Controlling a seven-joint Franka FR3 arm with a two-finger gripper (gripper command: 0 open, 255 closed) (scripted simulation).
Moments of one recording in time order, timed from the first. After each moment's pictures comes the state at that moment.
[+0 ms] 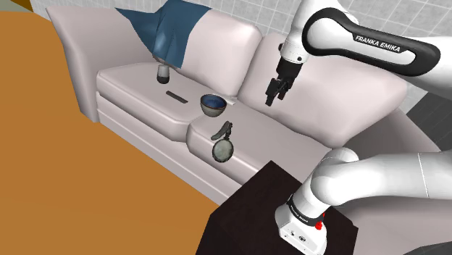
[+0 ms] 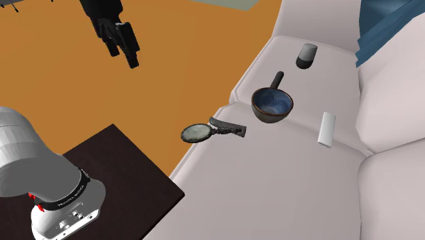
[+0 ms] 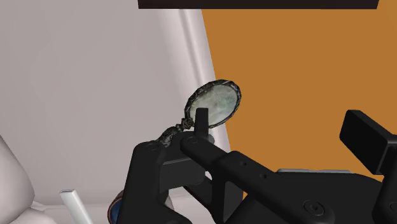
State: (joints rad) arm -0.01 -0.79 -0.04 -2.38 -0.08 1.59 -0.03
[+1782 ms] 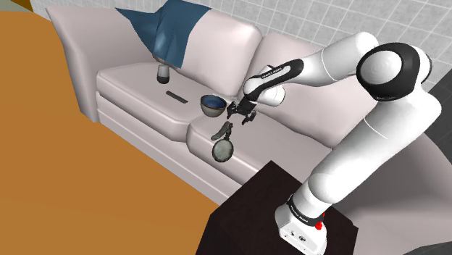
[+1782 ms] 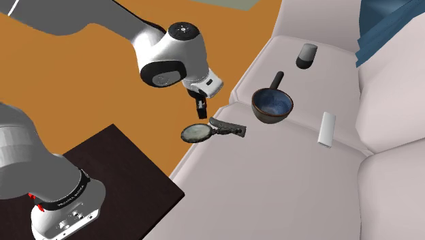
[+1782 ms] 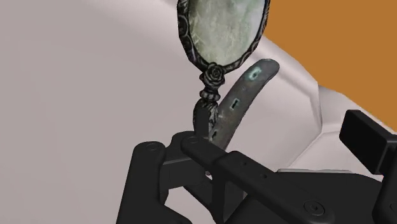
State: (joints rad) arm -0.09 -0.07 -0.19 -2.51 0.30 2.64 0.24
